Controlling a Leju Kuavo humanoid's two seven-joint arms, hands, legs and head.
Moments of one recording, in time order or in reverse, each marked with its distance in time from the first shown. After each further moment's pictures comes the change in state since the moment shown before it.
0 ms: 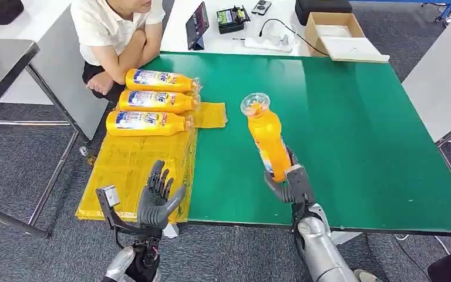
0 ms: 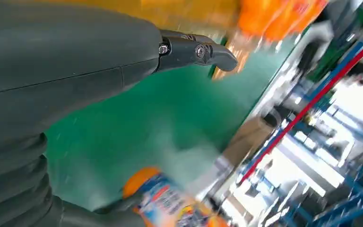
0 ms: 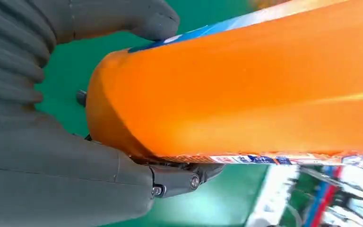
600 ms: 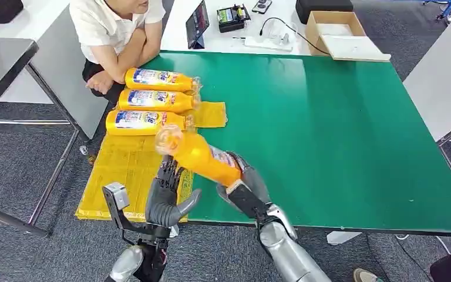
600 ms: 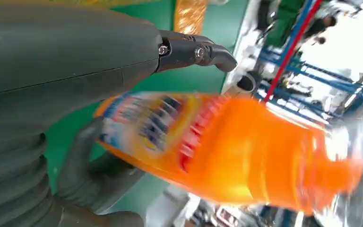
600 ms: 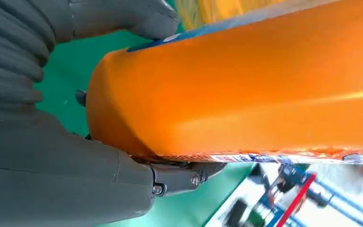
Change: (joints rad) left arm -0.020 0.030 -0.139 -0.114 -0.189 0.080 -0.073; right arm -0.016 0.071 0.301 0.025 0.150 -0.087 0.013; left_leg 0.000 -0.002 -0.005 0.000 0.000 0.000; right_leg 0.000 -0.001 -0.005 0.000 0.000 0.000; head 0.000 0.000
